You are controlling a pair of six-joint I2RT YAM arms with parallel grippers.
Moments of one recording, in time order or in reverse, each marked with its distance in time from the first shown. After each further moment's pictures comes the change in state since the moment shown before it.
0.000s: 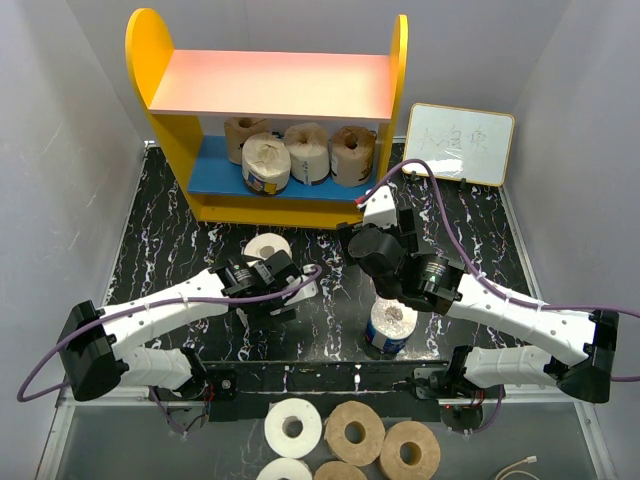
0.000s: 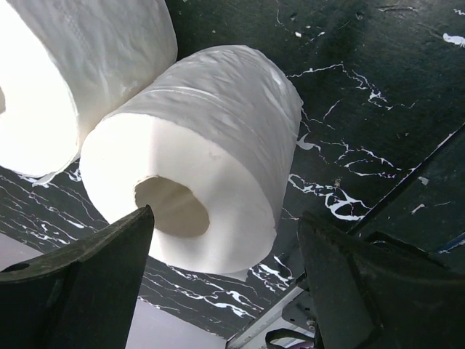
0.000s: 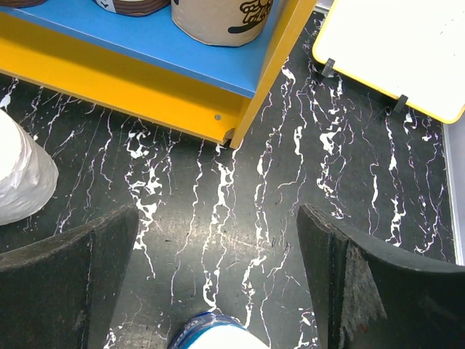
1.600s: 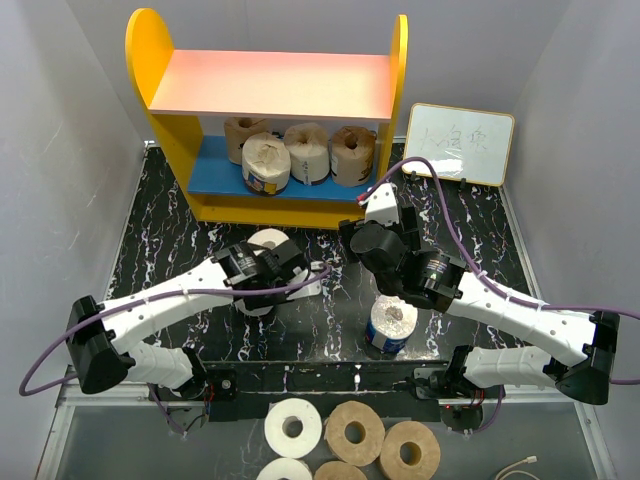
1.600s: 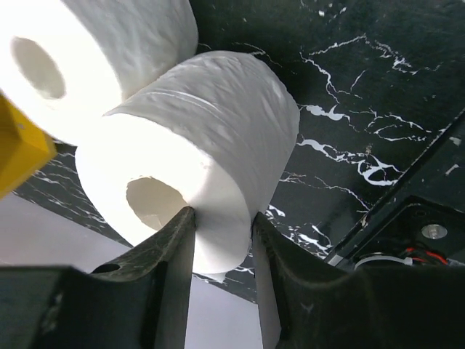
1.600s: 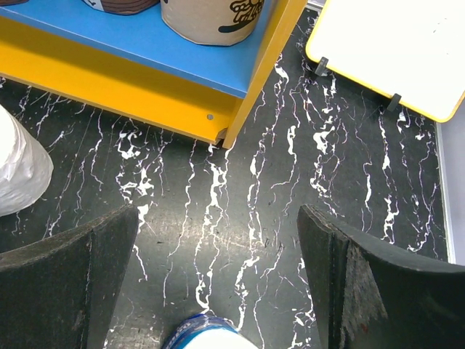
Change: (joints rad) left arm -0.029 0.064 0.126 -0.114 -0.071 0.088; right arm -0.032 0.000 0.000 0.000 -0.015 -0.013
